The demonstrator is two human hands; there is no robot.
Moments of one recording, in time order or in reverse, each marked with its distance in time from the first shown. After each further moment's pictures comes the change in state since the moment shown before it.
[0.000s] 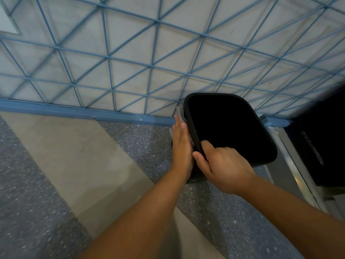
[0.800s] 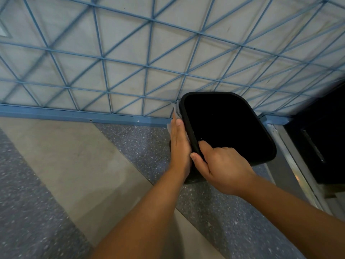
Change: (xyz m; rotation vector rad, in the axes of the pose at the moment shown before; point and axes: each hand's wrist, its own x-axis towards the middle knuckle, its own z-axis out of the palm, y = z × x) left_hand 0.003 0.009 0.000 -0.140 0.048 -0.031; right_hand 0.003 0.000 -0.001 -0.029 -0.021 0.012
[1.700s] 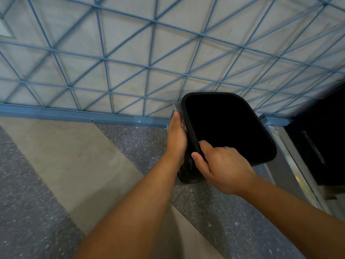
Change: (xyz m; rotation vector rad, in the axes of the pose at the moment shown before) left_hand 0.019 0.017 0.000 0.020 0.013 -0.152; right_hand 0.001 -0.001 -0.001 0.015 -0.016 0.024
